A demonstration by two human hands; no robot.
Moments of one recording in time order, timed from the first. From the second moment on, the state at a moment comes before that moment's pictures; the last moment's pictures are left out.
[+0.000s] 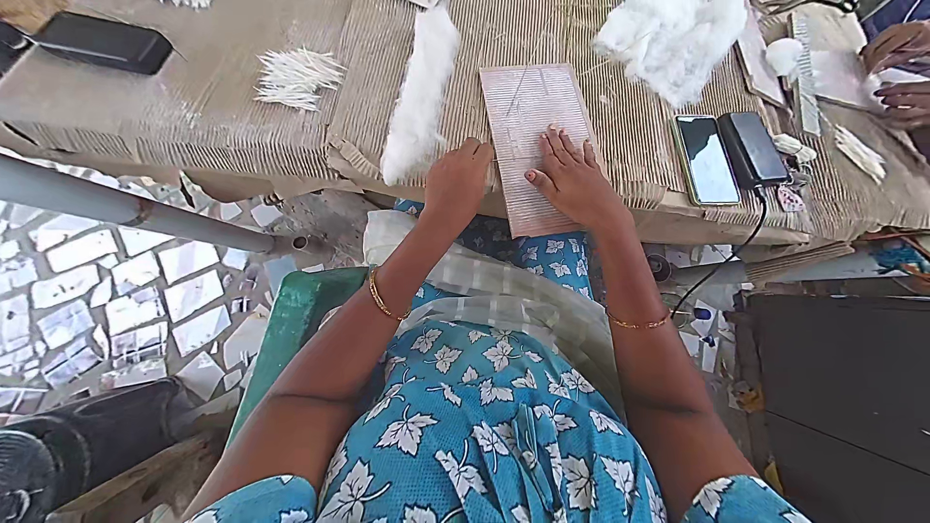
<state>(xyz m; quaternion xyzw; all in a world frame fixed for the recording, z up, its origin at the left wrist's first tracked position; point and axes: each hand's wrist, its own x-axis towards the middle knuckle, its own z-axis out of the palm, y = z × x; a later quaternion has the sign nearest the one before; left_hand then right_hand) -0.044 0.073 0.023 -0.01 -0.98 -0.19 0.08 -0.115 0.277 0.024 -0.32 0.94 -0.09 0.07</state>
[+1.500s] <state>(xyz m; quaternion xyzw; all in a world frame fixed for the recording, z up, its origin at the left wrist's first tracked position) -0.004 0.069 0.034 -0.03 -0.96 -0.27 0.00 -0.086 0.316 0.046 -0.34 0.93 -0.02 0.15</state>
